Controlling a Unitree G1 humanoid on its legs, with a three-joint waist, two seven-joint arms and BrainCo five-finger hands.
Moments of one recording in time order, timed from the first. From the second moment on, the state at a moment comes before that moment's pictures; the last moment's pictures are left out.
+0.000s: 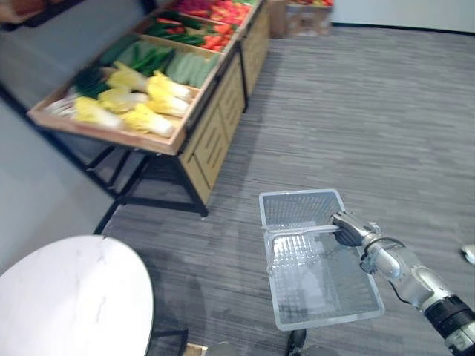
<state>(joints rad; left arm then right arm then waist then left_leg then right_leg) 0.18 0.11 0.16 1.15 0.08 -0.09 0.22 -0.23 -0.69 0.43 0.25 -0.58 -0.21 -0.01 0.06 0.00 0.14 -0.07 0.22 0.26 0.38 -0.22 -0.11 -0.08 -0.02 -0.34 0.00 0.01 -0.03</state>
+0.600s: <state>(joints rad) 0.19 0.10 0.13 1.10 0.06 -0.11 0.19 -0.10 -0.57 0.35 0.33 -0.56 -0.21 0.00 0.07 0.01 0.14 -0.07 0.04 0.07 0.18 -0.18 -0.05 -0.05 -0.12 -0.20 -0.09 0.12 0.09</state>
